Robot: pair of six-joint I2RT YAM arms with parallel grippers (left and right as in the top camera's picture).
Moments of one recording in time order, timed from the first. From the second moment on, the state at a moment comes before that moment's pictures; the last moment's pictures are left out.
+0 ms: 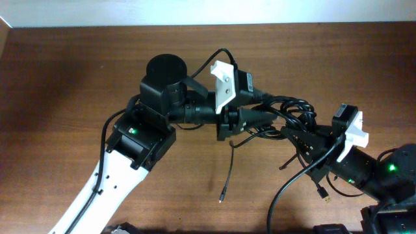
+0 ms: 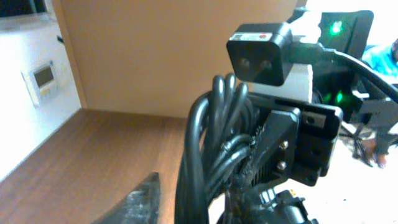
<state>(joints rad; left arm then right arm) -0.57 1.32 1.39 -0.22 0.97 0.07 0.06 0.66 0.94 -0.39 -0.85 0.09</state>
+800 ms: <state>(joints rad) -0.56 1.33 1.38 -0.07 1.07 -0.02 0.06 0.64 0.95 -0.42 -0.76 0.04</state>
